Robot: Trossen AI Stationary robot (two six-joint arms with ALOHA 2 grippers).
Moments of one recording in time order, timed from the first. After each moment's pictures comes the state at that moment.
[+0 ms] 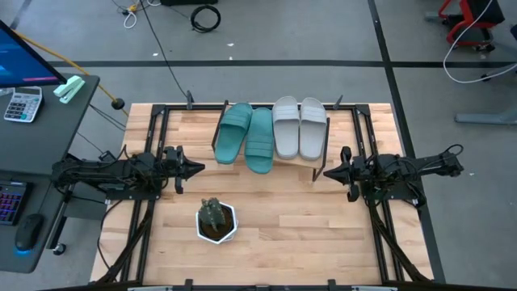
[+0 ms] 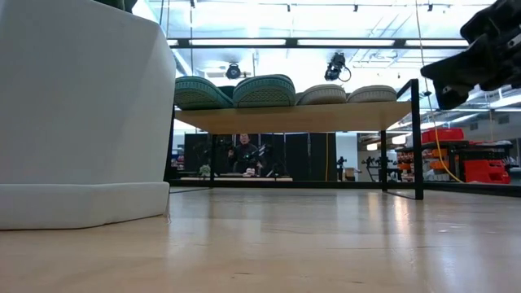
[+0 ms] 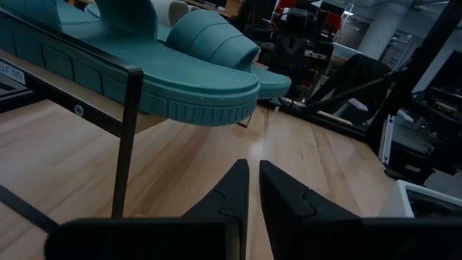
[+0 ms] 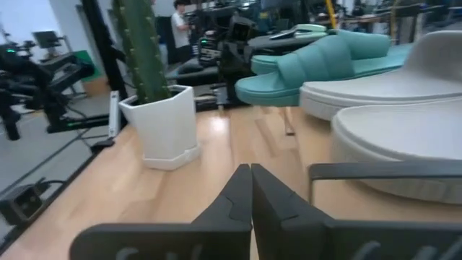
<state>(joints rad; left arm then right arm) 0.00 0.14 0.01 0.07 -0.16 -0.35 0.17 0.01 0.06 -0.10 0.16 0.18</state>
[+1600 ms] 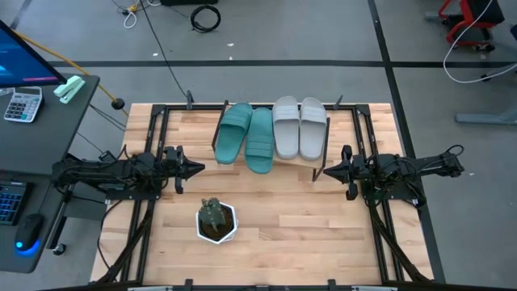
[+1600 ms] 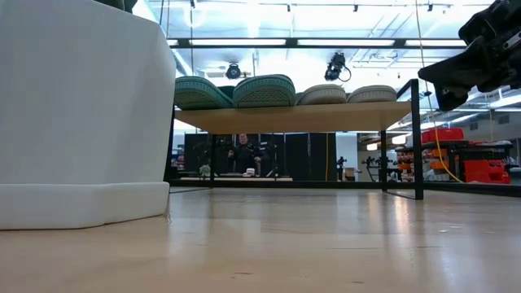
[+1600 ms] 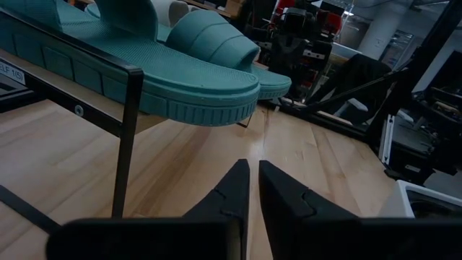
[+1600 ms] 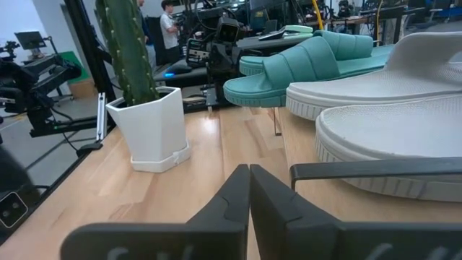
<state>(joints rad) 0.00 0.14 0.01 0.07 -0.16 -0.35 0.16 0.02 0.06 -0.11 0.20 0.18</state>
